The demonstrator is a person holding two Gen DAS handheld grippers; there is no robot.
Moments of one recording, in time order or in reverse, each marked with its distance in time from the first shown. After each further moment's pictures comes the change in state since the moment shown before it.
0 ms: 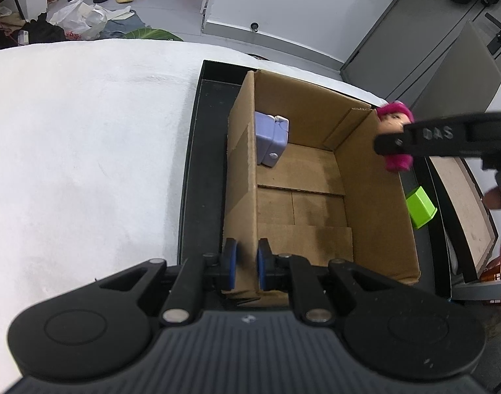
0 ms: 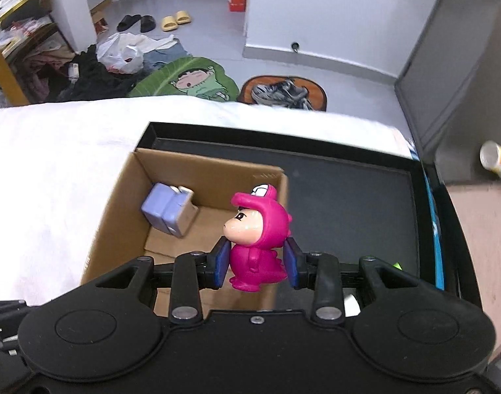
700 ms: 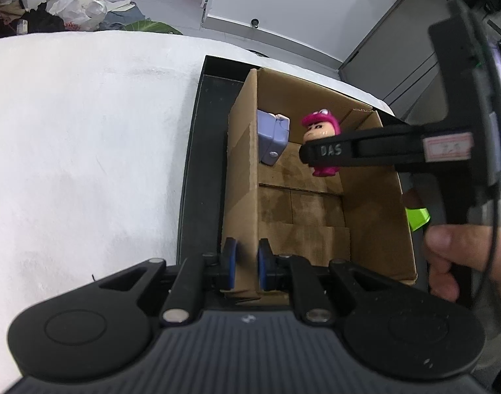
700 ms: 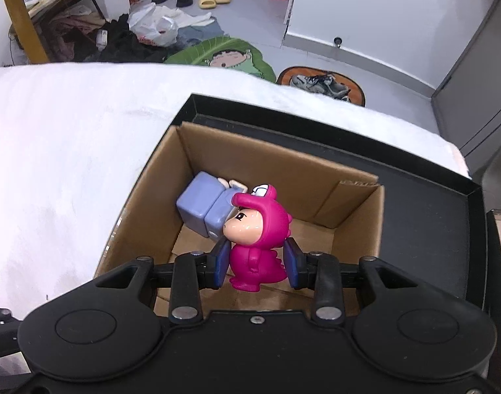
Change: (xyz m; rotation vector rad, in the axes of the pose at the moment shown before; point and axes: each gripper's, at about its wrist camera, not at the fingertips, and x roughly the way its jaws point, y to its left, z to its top) left arm 0.004 0.005 0.004 -0.033 0.020 -0.026; right arm 0.051 0.041 0.000 -0.116 0.058 0.046
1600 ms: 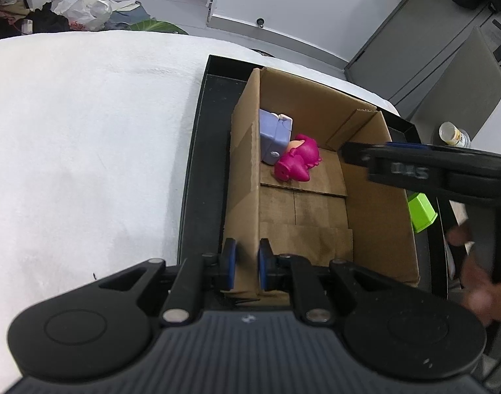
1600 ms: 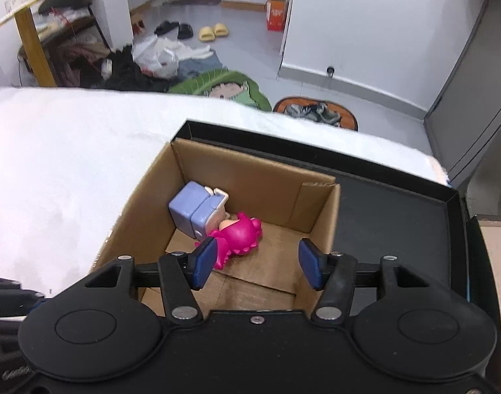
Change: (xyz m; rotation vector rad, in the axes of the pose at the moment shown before) left arm 0.001 -0.004 -0.002 -0.006 -0.004 0.027; right arm -0.052 -0.030 -0.024 0.015 -0.172 0.021
